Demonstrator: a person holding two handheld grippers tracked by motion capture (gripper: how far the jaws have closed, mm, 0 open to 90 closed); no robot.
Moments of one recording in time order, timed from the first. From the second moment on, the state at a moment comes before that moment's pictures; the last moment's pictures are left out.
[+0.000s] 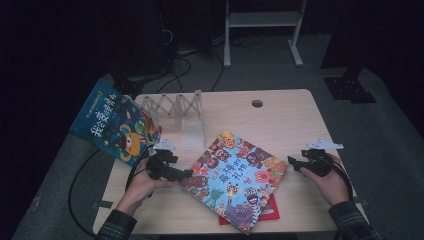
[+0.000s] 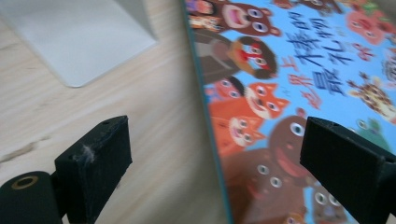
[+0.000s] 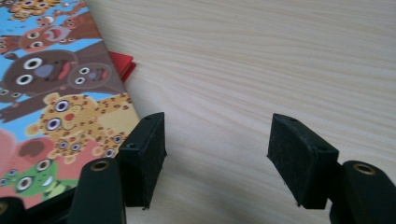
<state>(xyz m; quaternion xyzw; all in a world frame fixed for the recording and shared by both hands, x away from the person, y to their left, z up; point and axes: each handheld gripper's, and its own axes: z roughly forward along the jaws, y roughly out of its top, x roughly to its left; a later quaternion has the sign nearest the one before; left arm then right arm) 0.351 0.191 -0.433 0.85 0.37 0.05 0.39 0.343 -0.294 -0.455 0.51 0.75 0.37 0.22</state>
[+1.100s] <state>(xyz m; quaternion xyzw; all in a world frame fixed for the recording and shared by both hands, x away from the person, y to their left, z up) 0.356 0.178 -0.465 0.85 0.36 -0.07 0.38 0.326 -0.266 -0.455 0.46 0.79 0.37 0.17</state>
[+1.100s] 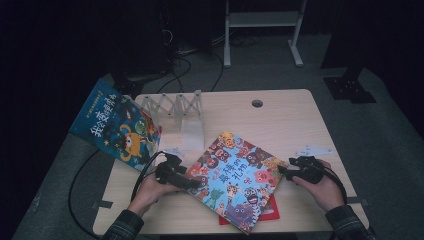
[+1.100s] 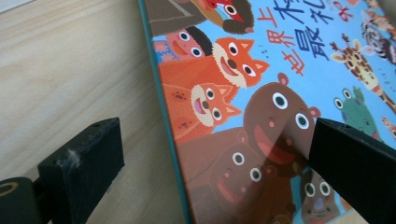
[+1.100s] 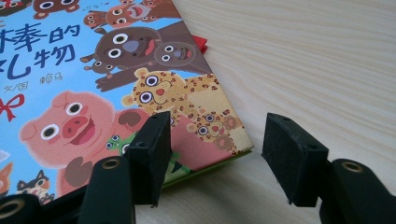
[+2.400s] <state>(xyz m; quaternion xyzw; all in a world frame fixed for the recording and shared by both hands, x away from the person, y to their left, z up) 0.334 0.179 -0.451 0.86 0.32 -0.08 0.38 0.360 -0.260 -0.458 0.45 0.79 0.40 0.15</state>
